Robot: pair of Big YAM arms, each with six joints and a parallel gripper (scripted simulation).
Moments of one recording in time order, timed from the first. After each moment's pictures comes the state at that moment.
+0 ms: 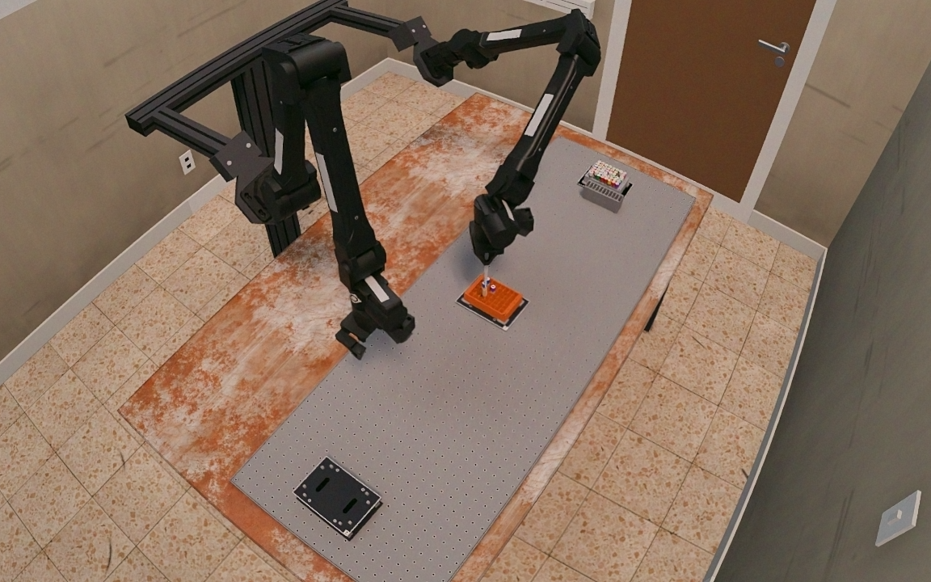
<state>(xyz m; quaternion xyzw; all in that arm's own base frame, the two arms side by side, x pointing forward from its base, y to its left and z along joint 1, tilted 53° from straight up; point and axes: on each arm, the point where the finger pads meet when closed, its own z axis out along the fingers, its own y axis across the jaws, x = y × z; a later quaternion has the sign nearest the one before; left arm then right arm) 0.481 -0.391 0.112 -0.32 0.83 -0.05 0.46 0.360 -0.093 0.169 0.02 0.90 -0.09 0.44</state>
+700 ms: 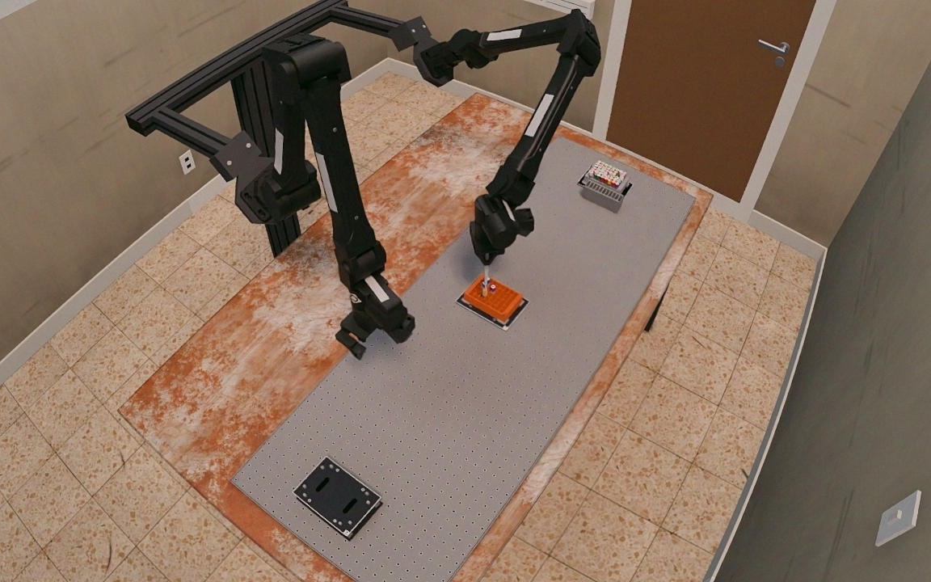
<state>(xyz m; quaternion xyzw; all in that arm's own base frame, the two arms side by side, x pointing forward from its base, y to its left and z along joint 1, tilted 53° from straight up) 0.482 -0.390 0.111 -0.33 0.83 -0.05 0.46 0.360 -0.093 0.169 0.02 0.90 -0.09 0.44</state>
